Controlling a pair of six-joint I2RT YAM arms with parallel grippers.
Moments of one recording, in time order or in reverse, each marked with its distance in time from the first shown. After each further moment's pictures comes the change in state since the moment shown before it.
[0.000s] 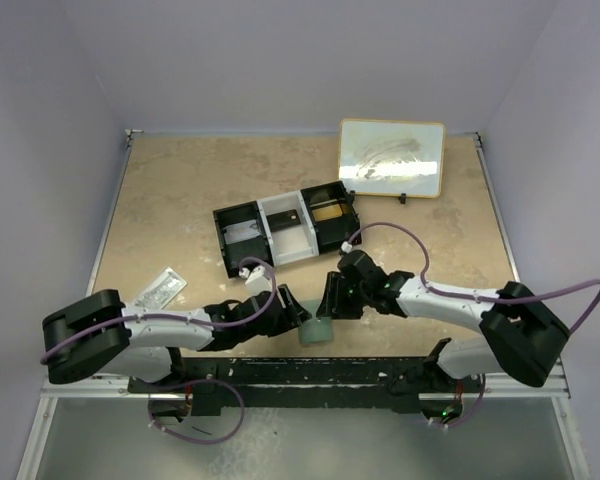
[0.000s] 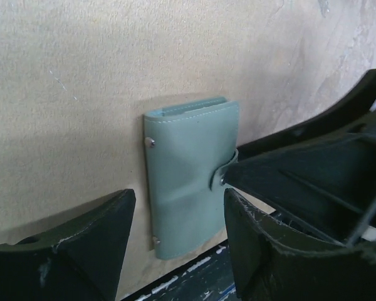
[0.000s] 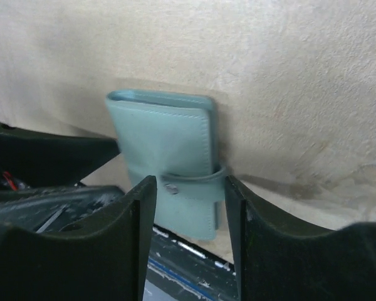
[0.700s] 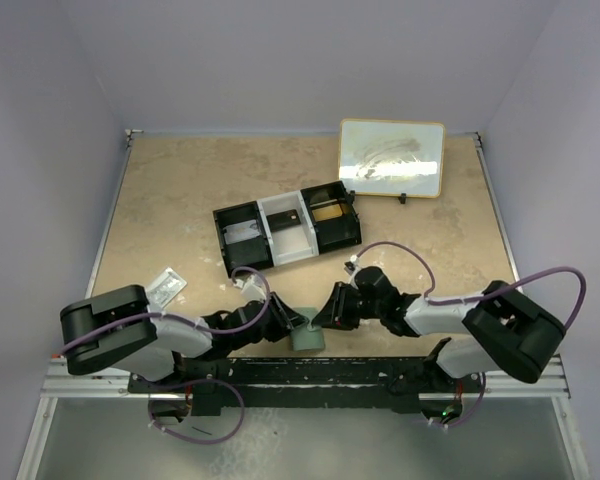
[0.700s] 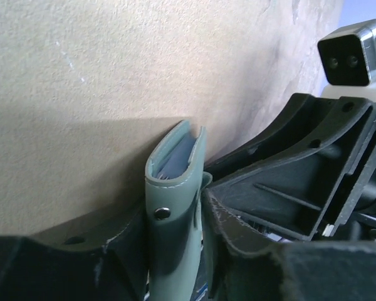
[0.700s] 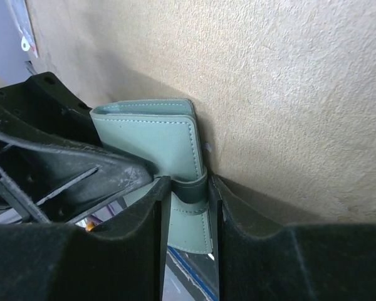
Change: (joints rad) left arm 0.000 0.124 -0.180 0.476 0.050 -0.142; right arm -0.030 0.060 -0.305 0.614 -0.220 0.176
